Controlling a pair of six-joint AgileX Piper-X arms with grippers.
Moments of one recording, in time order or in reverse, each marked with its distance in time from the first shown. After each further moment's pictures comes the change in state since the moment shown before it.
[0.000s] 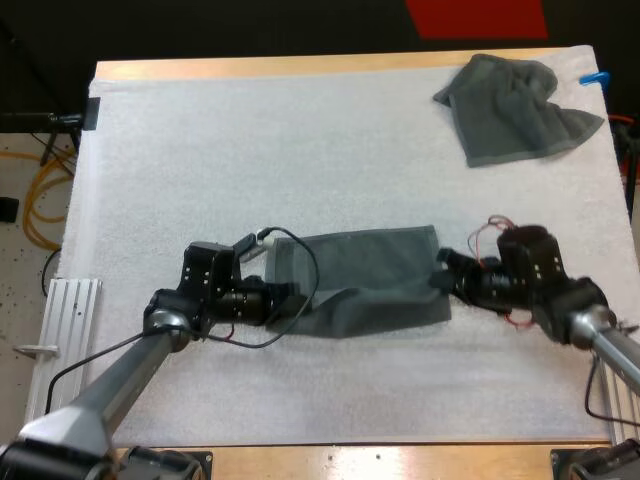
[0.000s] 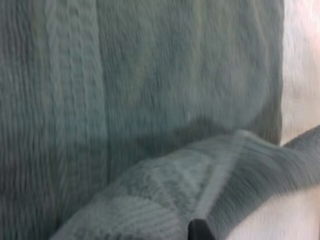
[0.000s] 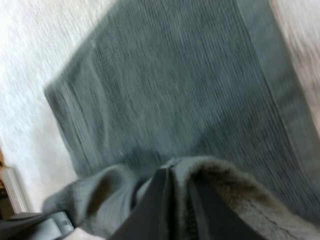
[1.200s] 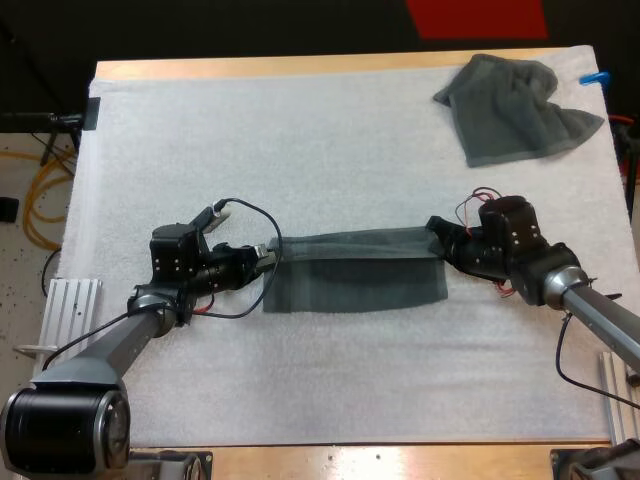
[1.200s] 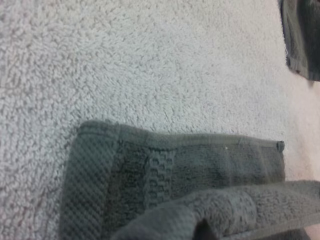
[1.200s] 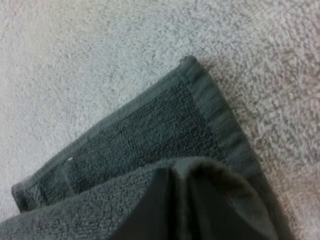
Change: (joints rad) left arm 0.200 0.179 -0.007 -0.387 0.019 -0.028; right arm -0.019 0.216 -0.138 -0.058 0.176 -0.036
